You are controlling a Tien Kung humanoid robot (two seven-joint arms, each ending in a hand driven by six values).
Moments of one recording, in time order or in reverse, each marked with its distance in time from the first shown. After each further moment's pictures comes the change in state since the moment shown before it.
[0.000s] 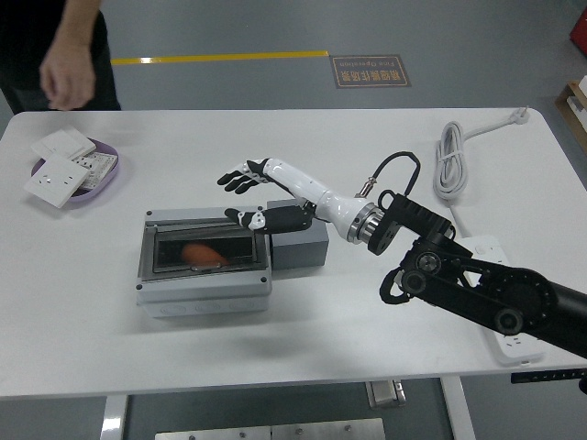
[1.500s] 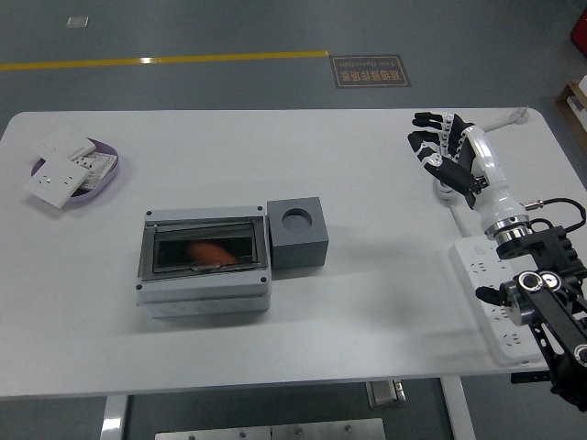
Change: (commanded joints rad) left arm 0.014 -0.013 -0.014 0.000 0.010 0.004 0.013; right arm -0.511 0.078 0.751 -0.078 0.004 0.071 0.223
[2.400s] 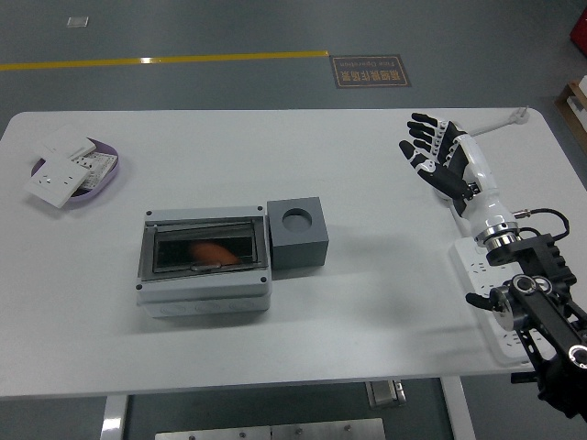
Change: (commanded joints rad) left arm -0.012 0.007 -0.013 0.000 0.009 0.000 0.001; right arm -0.006 0.027 -0.022 -0.024 0.083 0.014 0.006
